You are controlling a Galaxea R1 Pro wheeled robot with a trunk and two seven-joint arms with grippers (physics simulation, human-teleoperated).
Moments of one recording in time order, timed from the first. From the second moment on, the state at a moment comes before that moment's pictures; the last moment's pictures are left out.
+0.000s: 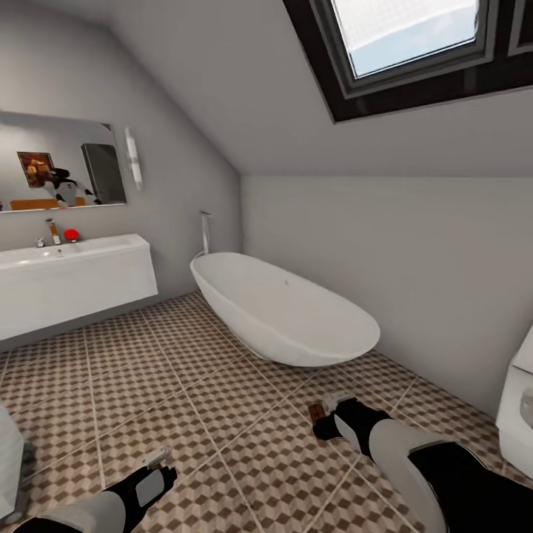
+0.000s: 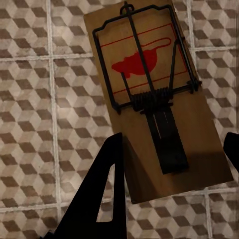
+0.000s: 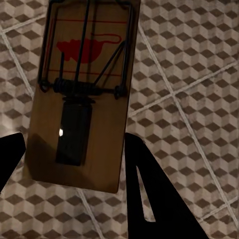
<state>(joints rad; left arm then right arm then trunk) -0.68 0.02 -0.24 -0.01 0.80 0.06 0.31 -0.93 0.09 0.20 0.03 0.04 0.35 0.03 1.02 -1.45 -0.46</state>
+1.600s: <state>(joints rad) -0.68 0.03 -0.24 -0.01 0.80 0.06 0.31 -0.93 0.09 0.20 0.03 0.03 0.35 0.03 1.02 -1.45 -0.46</state>
